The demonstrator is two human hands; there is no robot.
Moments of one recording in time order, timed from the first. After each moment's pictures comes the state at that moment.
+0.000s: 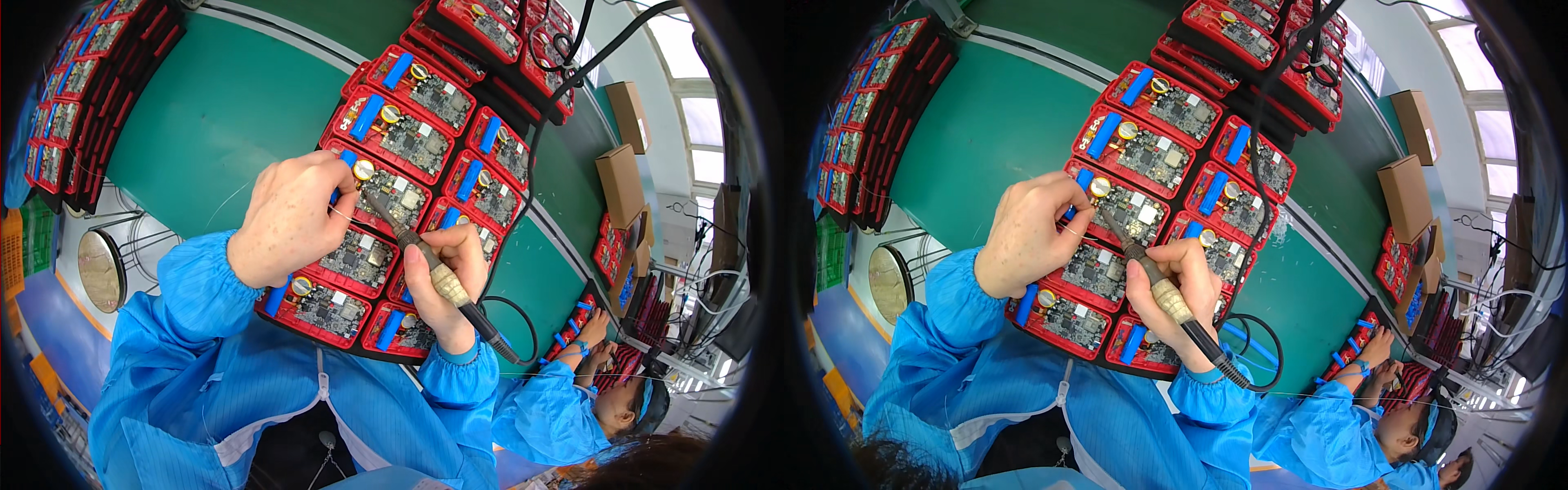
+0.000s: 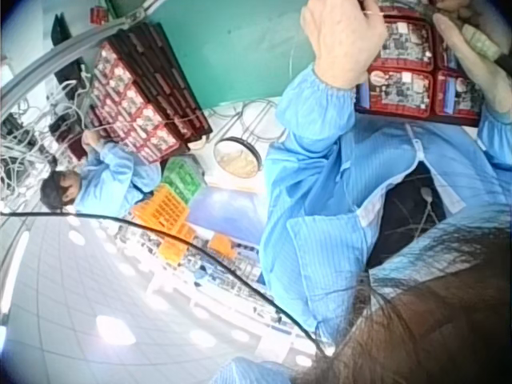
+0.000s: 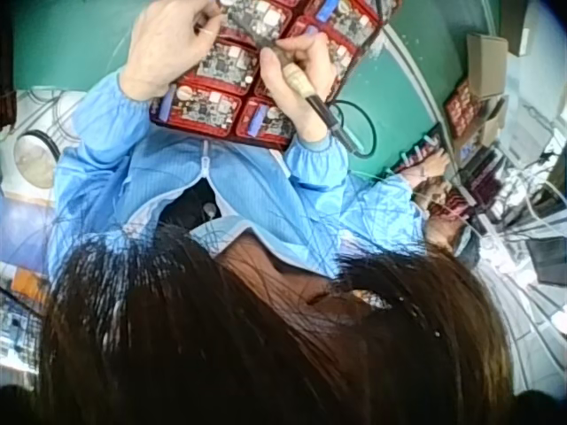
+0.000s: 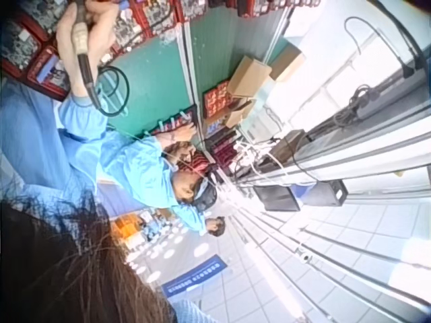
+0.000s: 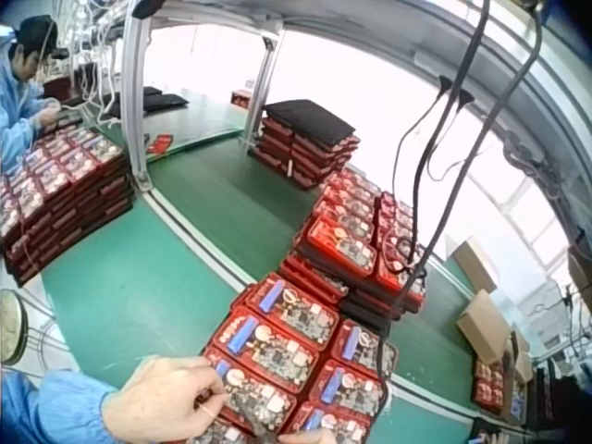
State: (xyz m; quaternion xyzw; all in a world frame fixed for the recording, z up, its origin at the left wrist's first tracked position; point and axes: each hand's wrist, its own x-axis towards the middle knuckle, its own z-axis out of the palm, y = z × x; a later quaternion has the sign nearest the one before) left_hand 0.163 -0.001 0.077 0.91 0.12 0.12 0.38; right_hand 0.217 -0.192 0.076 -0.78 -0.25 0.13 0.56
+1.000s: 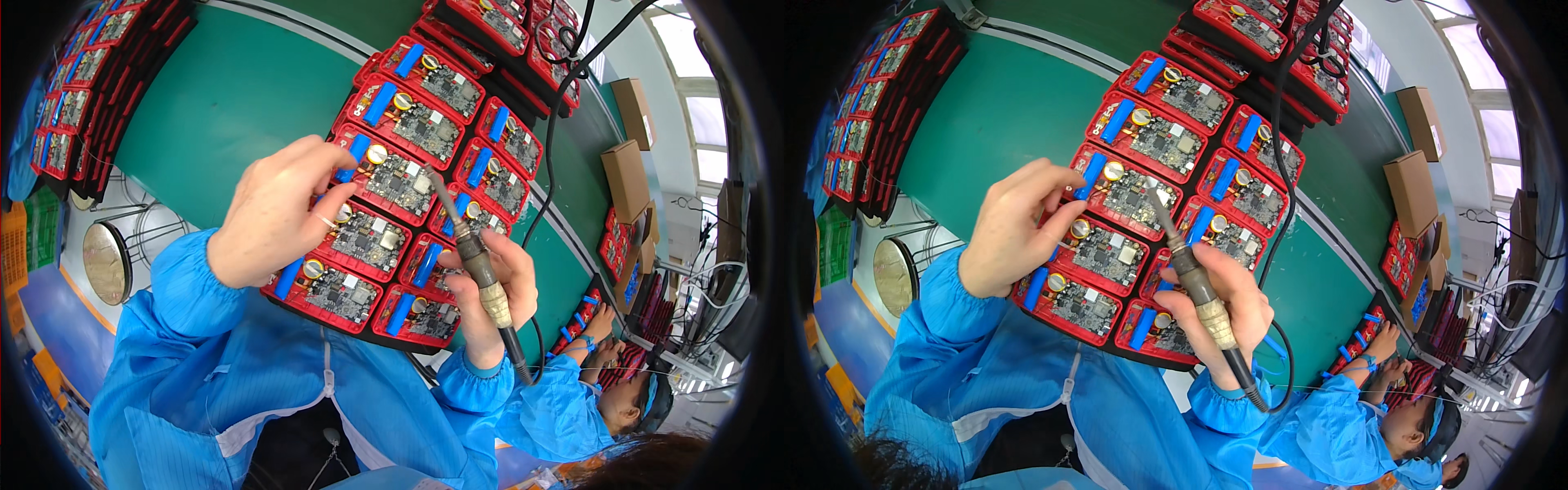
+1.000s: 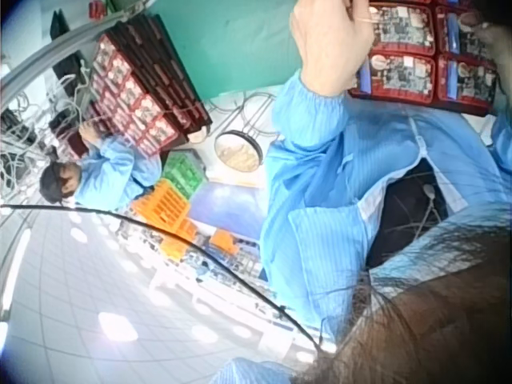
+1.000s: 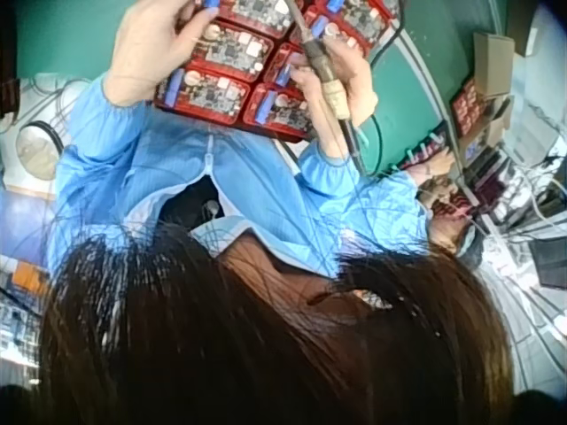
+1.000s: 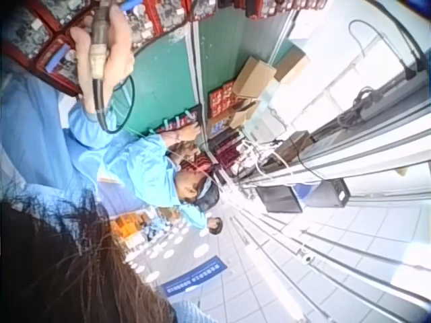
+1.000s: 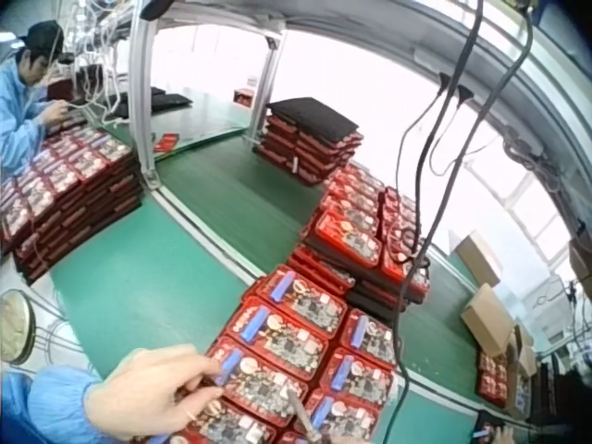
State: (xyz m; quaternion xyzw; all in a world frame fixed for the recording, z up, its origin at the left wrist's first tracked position) left_hand 0.140 0.004 0.093 0.87 0.13 0.17 0.44; right_hand 0.206 -0.218 0.107 -0.77 -0.28 0.07 0.57
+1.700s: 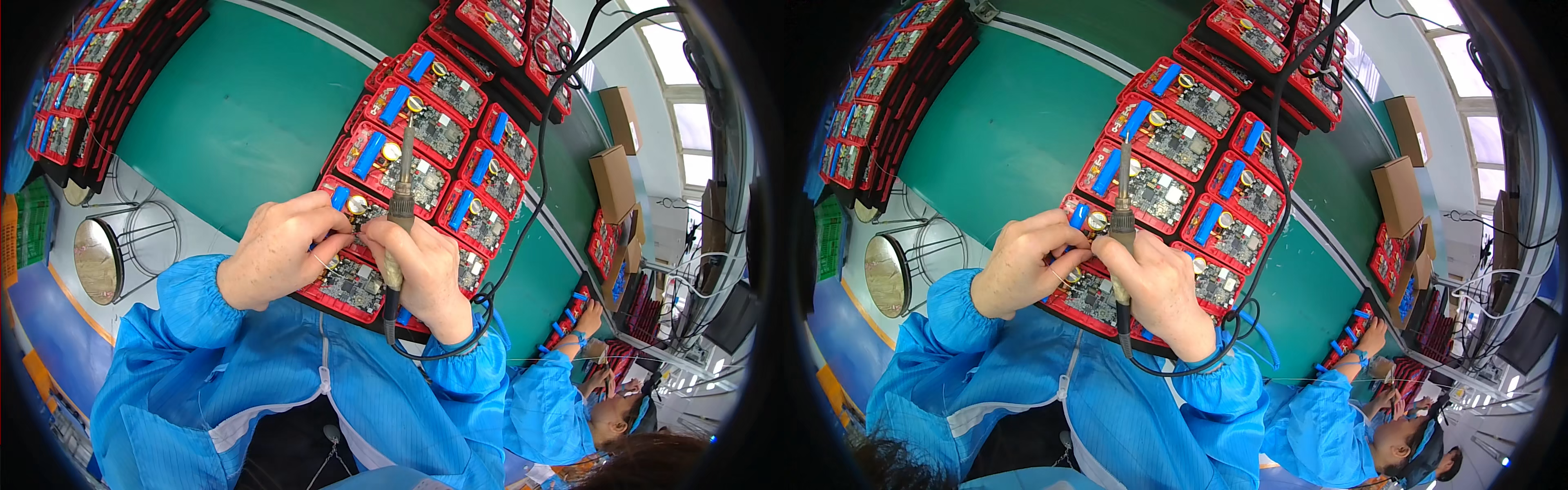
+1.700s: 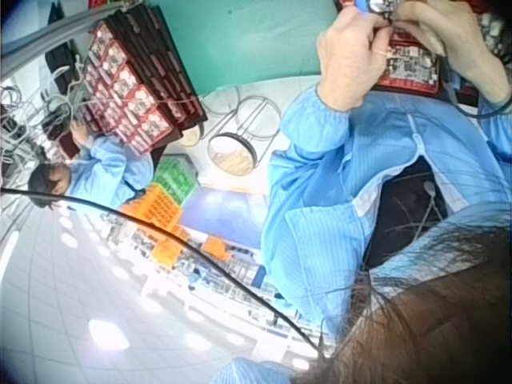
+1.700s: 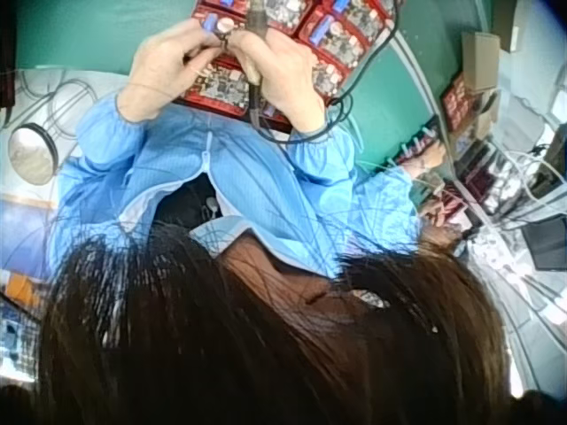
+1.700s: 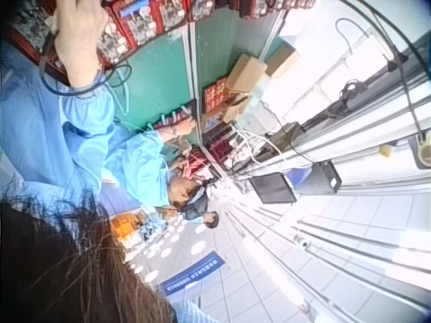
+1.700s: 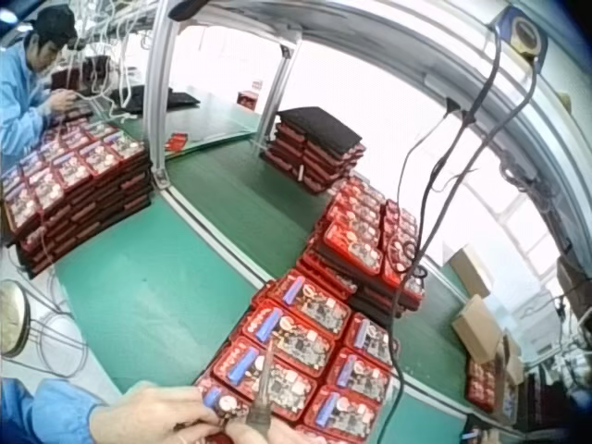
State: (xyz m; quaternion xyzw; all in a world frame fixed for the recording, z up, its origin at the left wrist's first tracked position) left_hand 0.093 0.002 0.071 0.88 0.04 0.14 0.45; right_hand 0.195 -0.162 0.080 -0.78 -0.54 0.03 0.32
